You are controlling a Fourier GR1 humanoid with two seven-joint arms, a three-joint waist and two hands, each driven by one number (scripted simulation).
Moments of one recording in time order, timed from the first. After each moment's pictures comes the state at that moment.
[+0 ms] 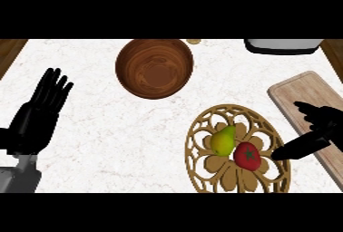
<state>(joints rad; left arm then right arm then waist) -0.13 0.46 -0.10 -1.57 0.55 0.12 -0.06 -0.30 -0.85 0.36 -1.73 -0.30 -0.09 1.23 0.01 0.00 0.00</state>
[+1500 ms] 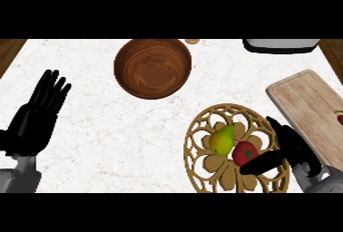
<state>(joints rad) -0.12 0.43 -0.06 -1.57 0.52 0.09 -0.05 -0.28 -0.70 0.60 -1.71 -0.03 -0.27 1.22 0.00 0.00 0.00</state>
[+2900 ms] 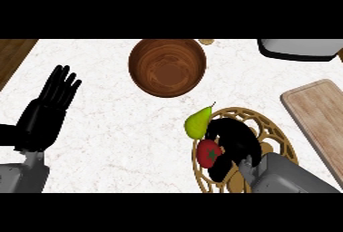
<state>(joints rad) -0.16 0.37 -0.06 -1.58 0.48 0.04 -0.01 -0.54 -0.50 0.85 -1.62 0.18 -0.05 1.06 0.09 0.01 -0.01</state>
